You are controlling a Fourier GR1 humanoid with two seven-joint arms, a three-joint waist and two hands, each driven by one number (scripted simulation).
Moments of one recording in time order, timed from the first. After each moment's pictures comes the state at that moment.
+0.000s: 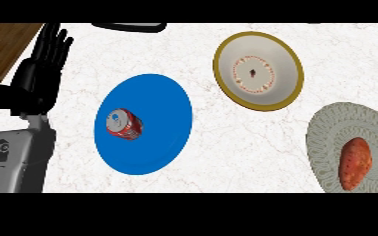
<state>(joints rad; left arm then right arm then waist) -0.36 0.26 0.15 -1.47 0.12 0.00 0.00 -0.92 -0.92 -0.33 -0.43 0.98 0.19 -1.01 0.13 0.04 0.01</state>
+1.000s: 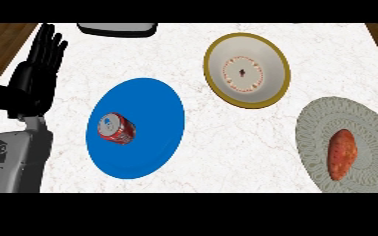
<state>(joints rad) -0.35 0.27 0.17 -1.45 0.11 0.02 -0.01 -1.30 -0.75 -0.19 -0.28 0.87 0.42 -0.92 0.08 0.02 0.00</state>
